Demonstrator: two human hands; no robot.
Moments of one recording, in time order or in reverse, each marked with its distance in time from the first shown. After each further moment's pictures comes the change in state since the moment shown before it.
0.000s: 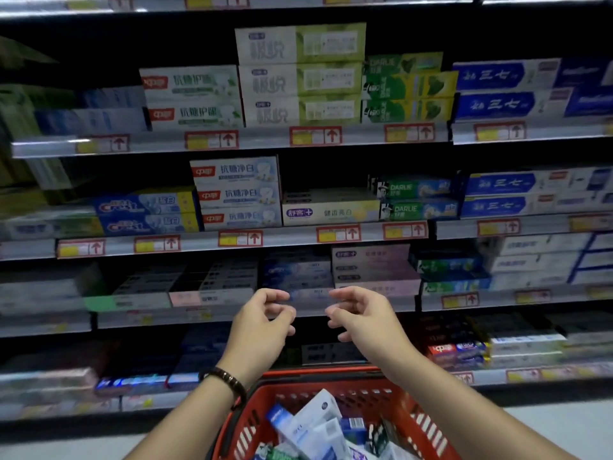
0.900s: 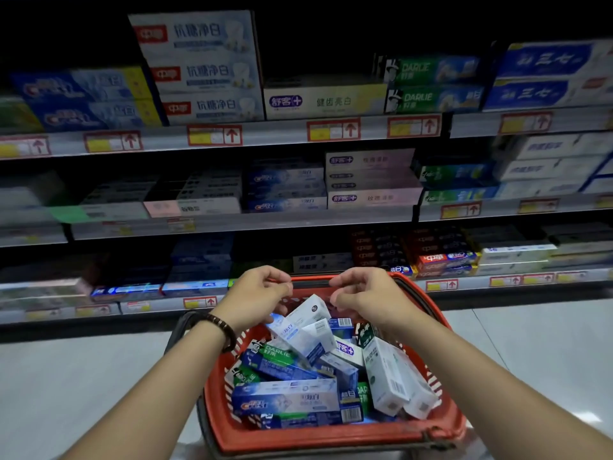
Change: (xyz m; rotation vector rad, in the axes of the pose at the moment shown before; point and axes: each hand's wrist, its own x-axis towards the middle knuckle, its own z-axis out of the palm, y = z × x) left_hand -0.018 -0.093 0.027 0.149 -0.310 -0.354; right_hand -0.032 0.112 -0.017 -0.120 -0.196 0.344
